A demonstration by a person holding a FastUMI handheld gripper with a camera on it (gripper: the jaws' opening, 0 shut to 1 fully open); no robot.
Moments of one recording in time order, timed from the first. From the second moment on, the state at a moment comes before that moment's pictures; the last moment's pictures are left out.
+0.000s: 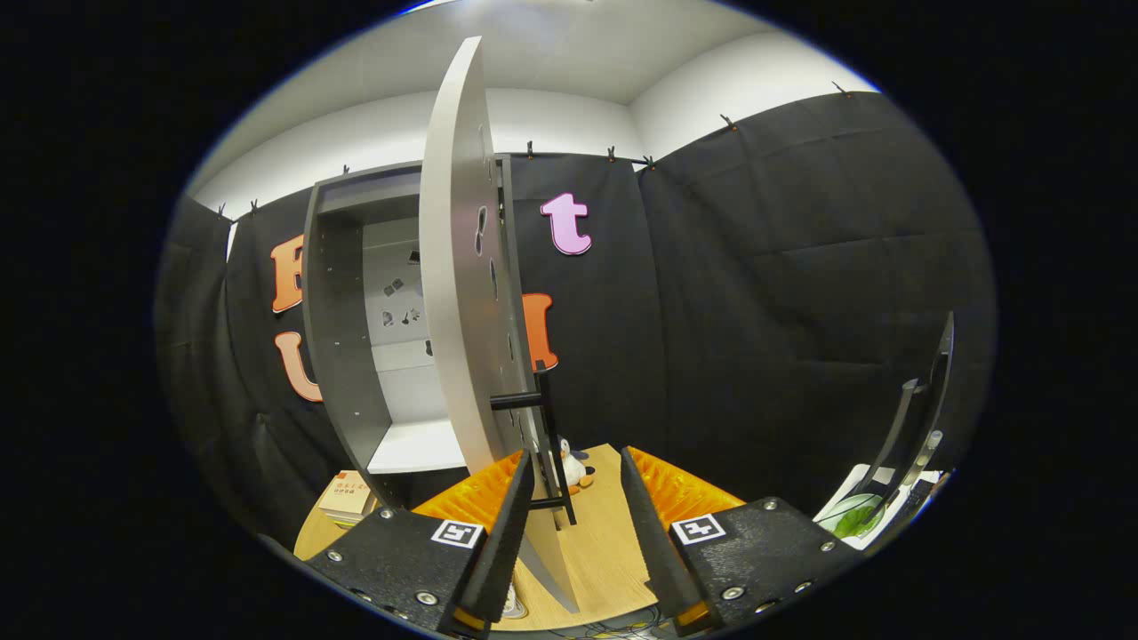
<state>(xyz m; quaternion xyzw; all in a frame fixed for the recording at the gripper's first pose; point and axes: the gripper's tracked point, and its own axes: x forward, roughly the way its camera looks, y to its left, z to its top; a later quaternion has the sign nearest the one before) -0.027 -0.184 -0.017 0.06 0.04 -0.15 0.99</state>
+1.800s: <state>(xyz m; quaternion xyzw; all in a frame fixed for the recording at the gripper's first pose) 0.008 -0.039 -0.094 0.01 0.13 -0.01 0.99</state>
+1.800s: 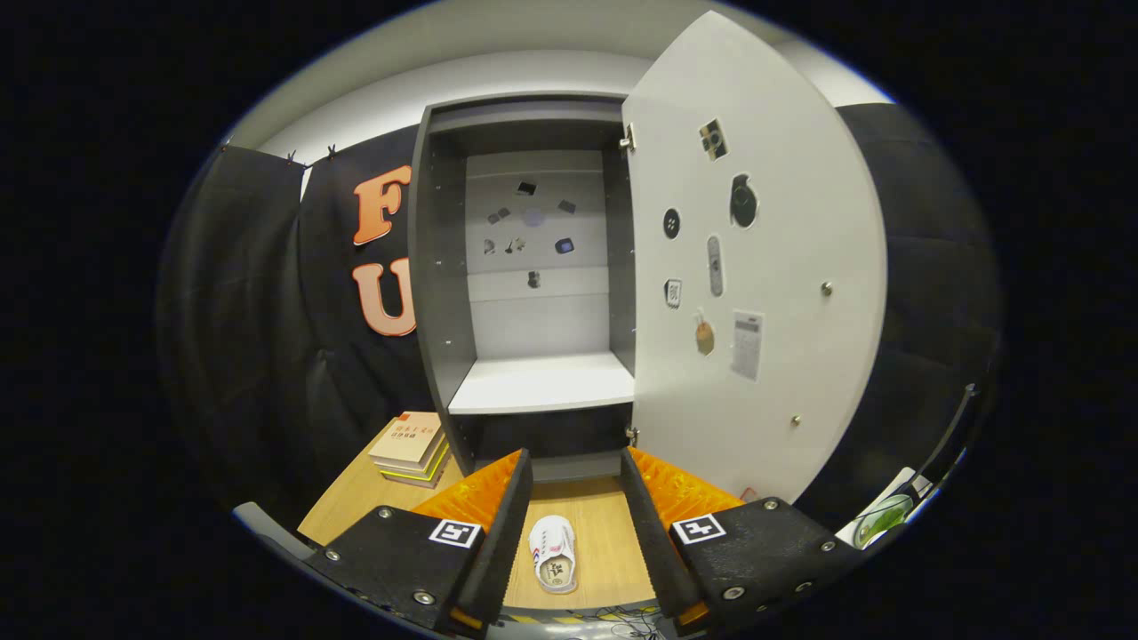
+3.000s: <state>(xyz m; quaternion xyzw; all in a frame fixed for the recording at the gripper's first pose) 0.046 0.037 -0.384 0.03 0.39 0.09 0.92</state>
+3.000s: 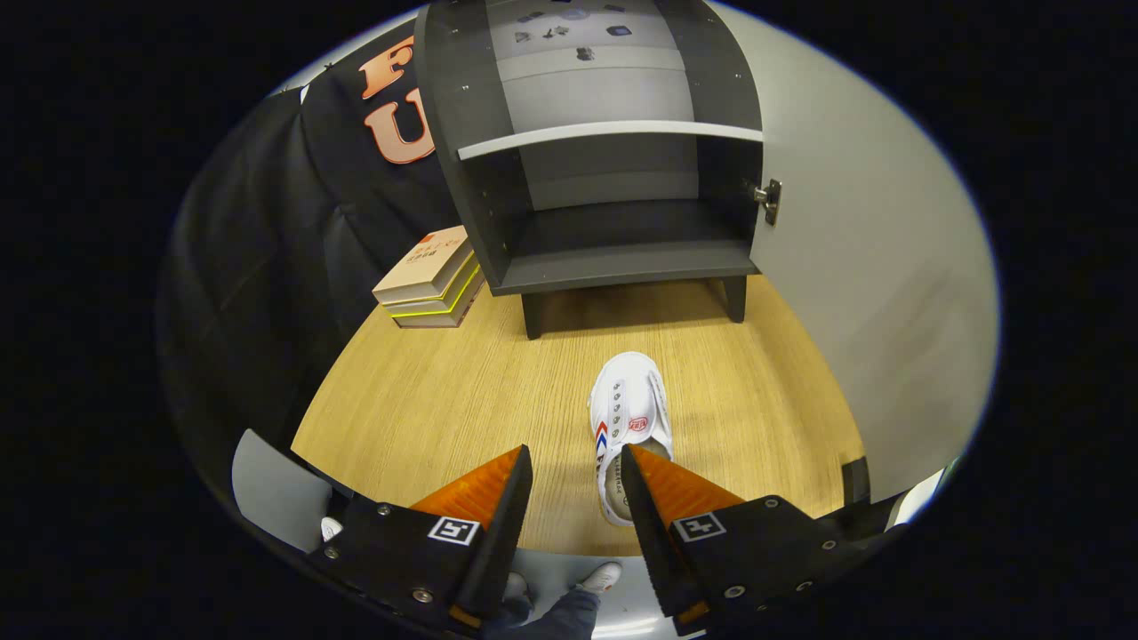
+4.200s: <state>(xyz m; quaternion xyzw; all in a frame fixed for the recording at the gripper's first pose) 0.084 0.032 -0.512 0.08 0.49 0.08 0.87</state>
